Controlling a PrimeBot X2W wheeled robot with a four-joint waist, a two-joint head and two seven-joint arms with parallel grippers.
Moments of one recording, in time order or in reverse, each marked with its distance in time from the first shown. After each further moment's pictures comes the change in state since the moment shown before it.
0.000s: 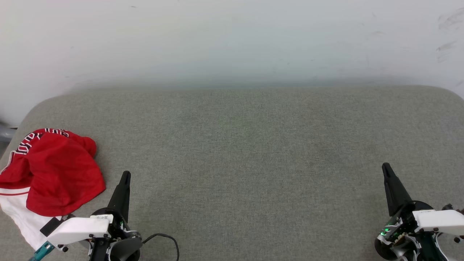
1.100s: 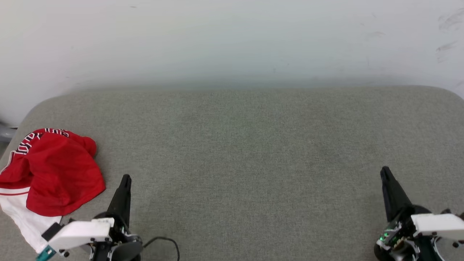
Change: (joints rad) left arm 0.001 0.000 -0.001 0.004 0.000 0.000 -0.001; right arm 0.002 0.000 0.000 0.003 0.000 0.000 0.000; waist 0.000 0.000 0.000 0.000
